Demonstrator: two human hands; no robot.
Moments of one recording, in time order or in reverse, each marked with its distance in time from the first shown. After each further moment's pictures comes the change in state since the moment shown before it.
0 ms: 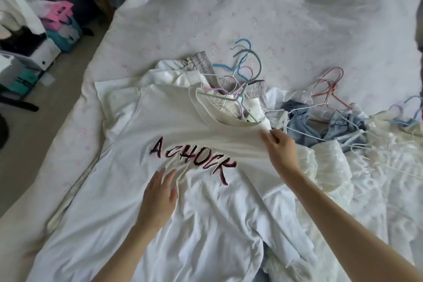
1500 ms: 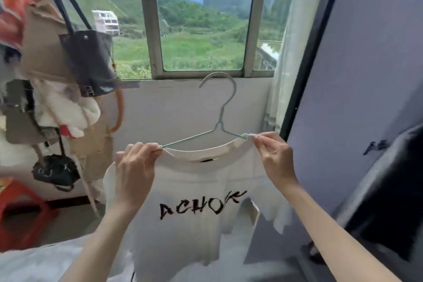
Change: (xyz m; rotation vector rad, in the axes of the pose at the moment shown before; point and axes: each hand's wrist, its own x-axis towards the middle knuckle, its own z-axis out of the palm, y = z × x) left_hand -0.601 0.705 0.155 -0.656 -0.181 1.921; right_hand -0.802 0.236 -0.558 -0.168 1.850 0.377
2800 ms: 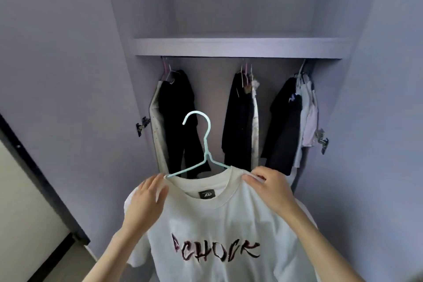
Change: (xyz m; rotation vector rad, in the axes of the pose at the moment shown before) left_hand -0.102 0.341 0.173 -0.770 -0.975 0.602; right_hand -0.243 -0.016 -0.309 -0.755 0.631 0.707
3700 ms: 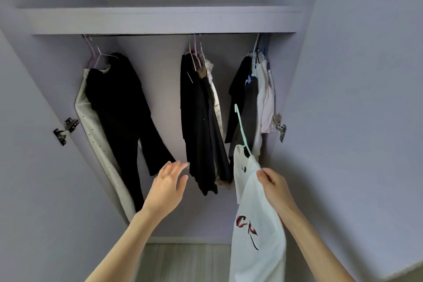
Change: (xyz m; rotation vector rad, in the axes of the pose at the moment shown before) left_hand 0.082 0.121 0.131 -0.095 -0.294 0.225; right_hand 0.021 0.110 -0.055 0.265 0.163 0.452
